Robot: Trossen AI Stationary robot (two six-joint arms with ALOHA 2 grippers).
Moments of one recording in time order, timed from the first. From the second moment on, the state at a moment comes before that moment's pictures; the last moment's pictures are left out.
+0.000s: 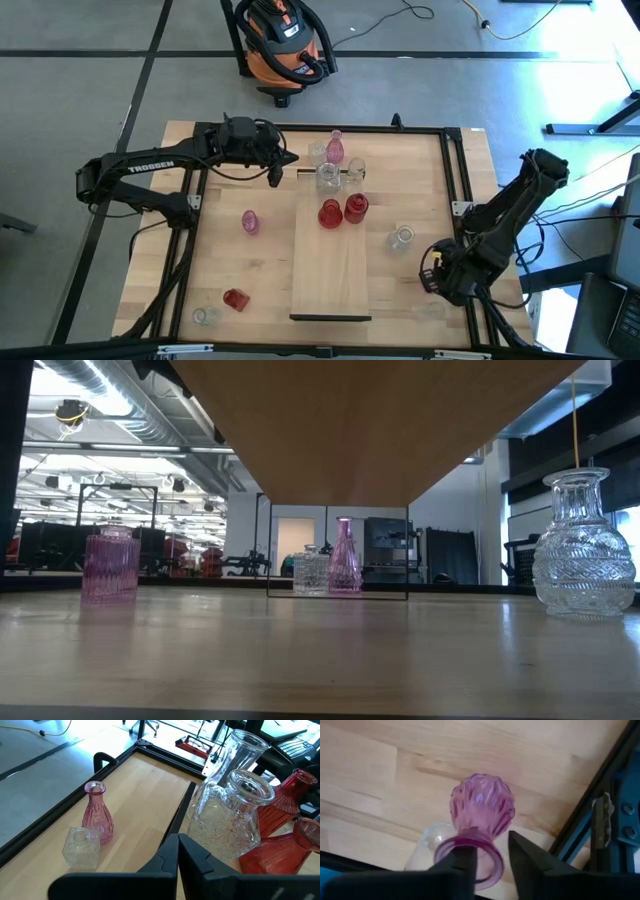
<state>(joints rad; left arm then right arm) 0.36 1.17 0.96 -0.23 0.10 -0.23 0.94 1.25 0.88 -1.02 -0.07 2.19</state>
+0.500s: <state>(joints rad) 0.36 1.17 0.96 -0.23 0.09 -0.23 0.72 1.15 1.23 -1.35 -0.07 1.79</state>
